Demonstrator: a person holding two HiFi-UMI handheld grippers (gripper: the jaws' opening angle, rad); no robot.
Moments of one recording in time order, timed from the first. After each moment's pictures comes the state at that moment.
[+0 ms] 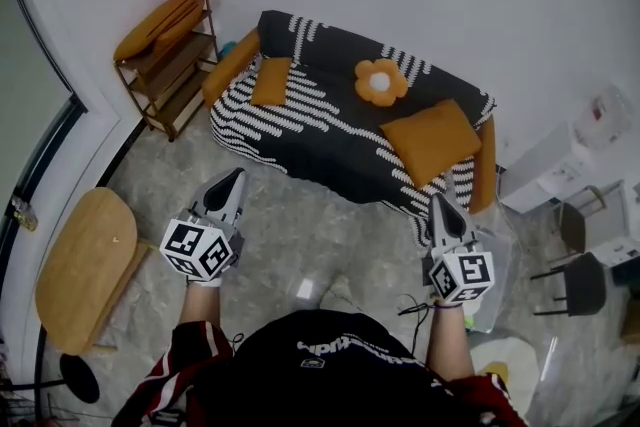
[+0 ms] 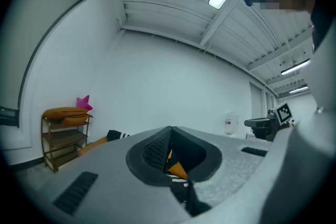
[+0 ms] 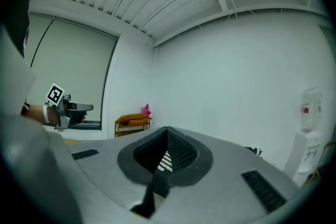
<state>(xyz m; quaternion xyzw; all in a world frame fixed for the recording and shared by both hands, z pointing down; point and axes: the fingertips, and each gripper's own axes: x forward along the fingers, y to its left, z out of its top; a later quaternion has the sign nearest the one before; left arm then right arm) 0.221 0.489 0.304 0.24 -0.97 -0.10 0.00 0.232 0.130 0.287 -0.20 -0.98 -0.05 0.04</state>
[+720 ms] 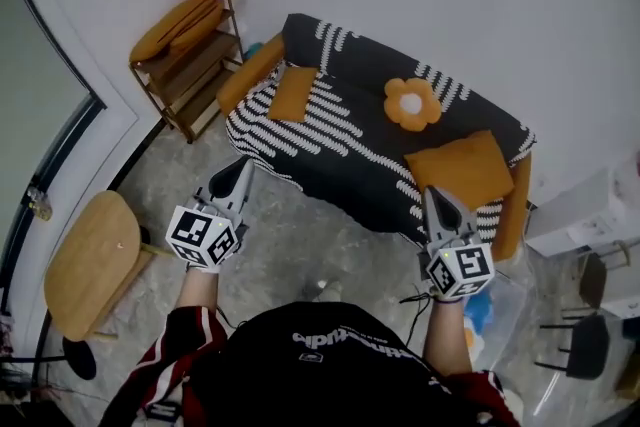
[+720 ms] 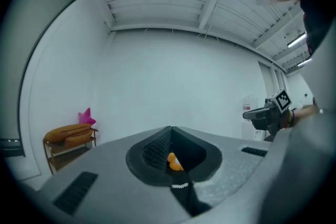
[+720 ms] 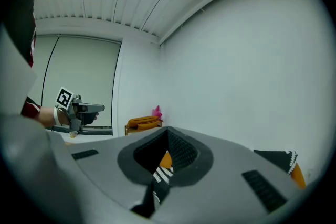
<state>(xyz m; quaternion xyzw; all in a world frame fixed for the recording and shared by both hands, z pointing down) 0.035 0.455 0.301 0.19 -0.98 -0.01 0.00 0.009 0.132 0.311 -0.31 -0.95 -0.01 0.04</state>
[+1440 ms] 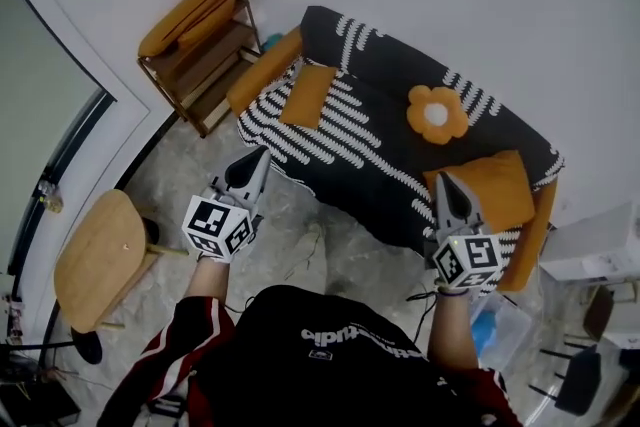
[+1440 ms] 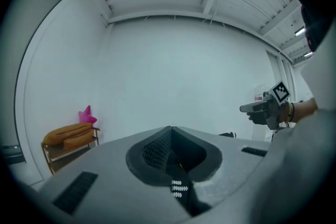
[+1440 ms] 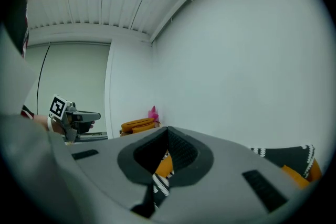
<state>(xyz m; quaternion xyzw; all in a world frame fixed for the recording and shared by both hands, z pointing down) -0.106 0.455 0.329 0.16 -0.99 0.02 0.04 -0.154 0.148 0.330 -0.31 -0.95 0.02 0.06</state>
